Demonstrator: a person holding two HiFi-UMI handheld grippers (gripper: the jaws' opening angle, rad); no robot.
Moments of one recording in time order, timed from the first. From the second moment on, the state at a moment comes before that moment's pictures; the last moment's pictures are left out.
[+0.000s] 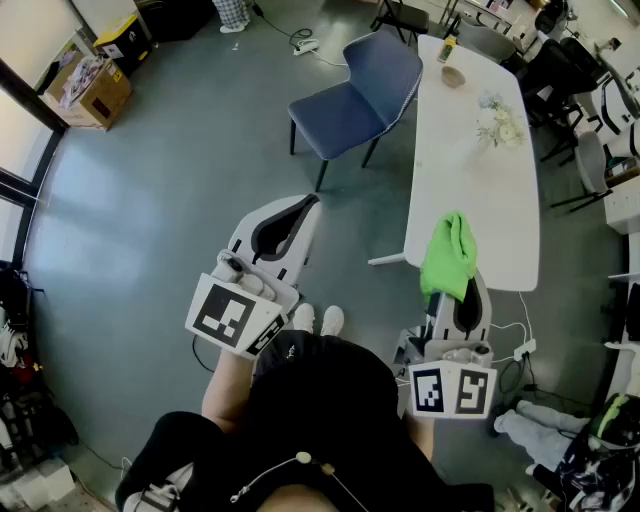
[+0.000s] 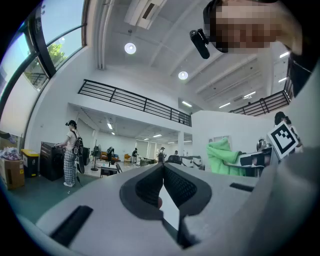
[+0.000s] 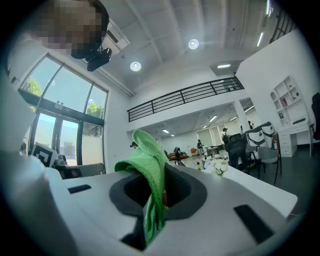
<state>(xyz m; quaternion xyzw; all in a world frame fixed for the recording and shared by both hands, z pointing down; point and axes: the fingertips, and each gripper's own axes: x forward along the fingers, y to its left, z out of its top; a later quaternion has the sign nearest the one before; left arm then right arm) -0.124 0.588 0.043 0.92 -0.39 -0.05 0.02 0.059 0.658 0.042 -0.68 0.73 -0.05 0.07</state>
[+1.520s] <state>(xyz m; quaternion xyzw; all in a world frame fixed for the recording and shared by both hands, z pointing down) -0.072 0.608 0.050 0.91 -0.40 -0.03 0.02 0.118 0.674 0.049 -0.65 0.74 -0.10 0.15</state>
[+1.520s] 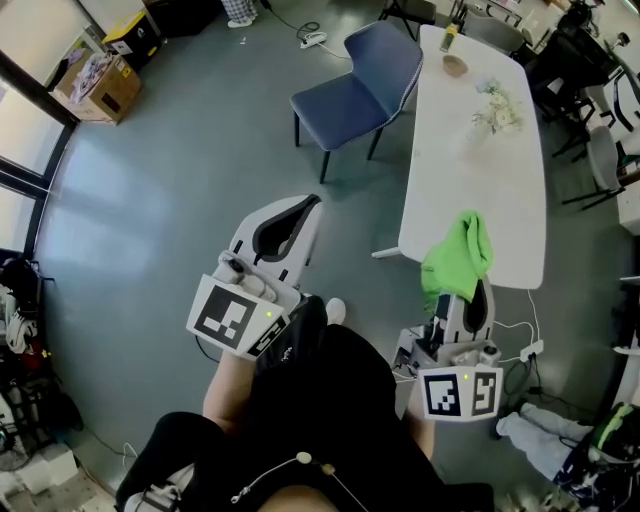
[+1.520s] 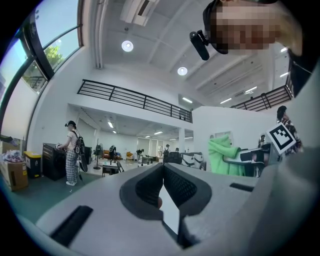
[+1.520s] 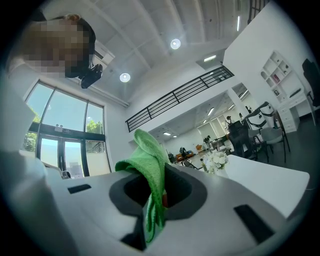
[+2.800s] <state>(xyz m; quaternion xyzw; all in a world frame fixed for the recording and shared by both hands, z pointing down) -0.073 0.427 0.054 0.92 -0.38 -0.04 0.04 0.095 0.499 0.052 -0.65 0.74 -0.10 0.12</state>
